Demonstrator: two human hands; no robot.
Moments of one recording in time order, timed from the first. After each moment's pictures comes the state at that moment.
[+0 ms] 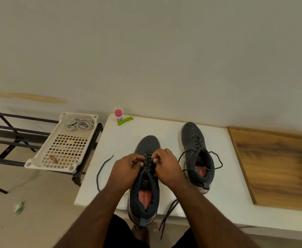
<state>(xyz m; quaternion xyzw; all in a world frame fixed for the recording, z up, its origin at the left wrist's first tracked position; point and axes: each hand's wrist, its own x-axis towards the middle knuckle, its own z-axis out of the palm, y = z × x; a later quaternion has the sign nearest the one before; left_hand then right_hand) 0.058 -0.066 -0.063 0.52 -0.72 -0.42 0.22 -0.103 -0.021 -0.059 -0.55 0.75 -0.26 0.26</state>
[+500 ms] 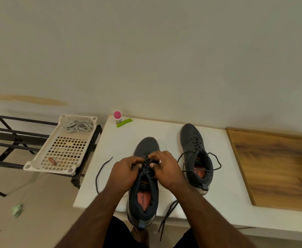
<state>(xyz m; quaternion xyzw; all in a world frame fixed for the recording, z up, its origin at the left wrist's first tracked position) 0.057 -0.066 -0.063 0.50 -0.73 -0.40 0.22 -0.107 -0.015 -0.058 -0.55 0.73 -0.29 0.28</state>
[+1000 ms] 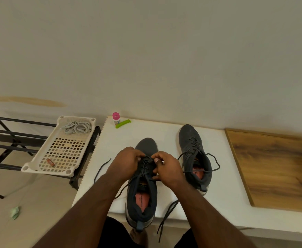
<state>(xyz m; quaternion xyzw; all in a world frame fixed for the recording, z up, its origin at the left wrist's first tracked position) 0.041 -0.100 -0.051 0.46 -0.83 -0.29 0.11 -0.106 -0.016 -0.046 -0.39 0.73 -0.38 0.41</state>
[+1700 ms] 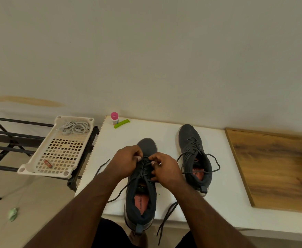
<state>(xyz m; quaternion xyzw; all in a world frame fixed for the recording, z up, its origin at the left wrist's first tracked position) 0.041 -0.110 -0.051 0.45 -0.81 -0.35 0.13 -0.107 -0.020 -0.053 -0.43 0.74 -0.34 0.38</state>
